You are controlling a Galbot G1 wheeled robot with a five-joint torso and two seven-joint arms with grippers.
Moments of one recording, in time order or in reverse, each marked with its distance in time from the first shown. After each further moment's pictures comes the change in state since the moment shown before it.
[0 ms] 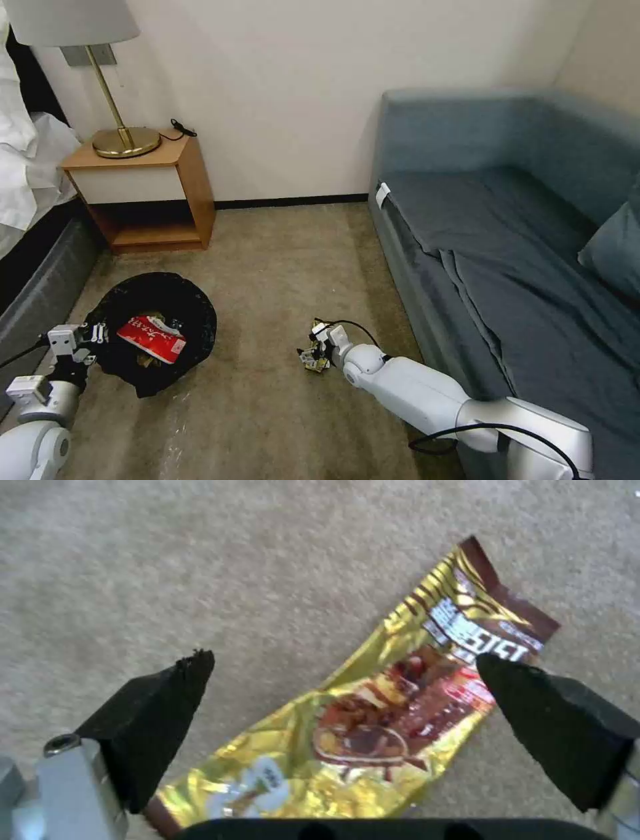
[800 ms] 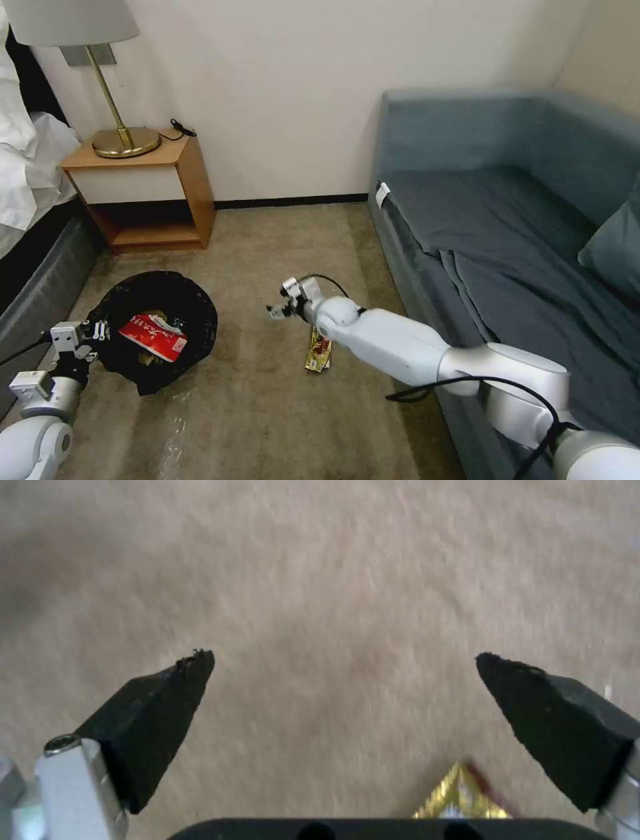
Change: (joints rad) left arm -0.024 0.028 0.021 0.031 -0.015 -0.001 -0.012; right arm 0.197 0.025 -0.144 0.113 0.190 -0.088 0.076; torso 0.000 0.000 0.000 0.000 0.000
